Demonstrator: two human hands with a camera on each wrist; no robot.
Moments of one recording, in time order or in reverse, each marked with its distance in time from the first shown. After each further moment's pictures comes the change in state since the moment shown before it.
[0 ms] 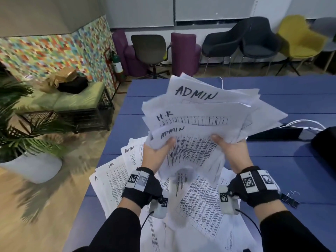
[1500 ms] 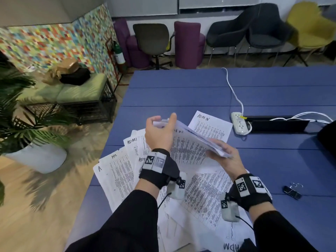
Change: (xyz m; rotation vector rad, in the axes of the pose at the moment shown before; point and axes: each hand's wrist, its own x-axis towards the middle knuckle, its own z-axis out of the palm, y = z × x) left_hand 0.018 0.018 0.028 0.153 0.498 -0.188; right_hand -0.020 0.057 -0.011 -0.124 -0.257 0.087
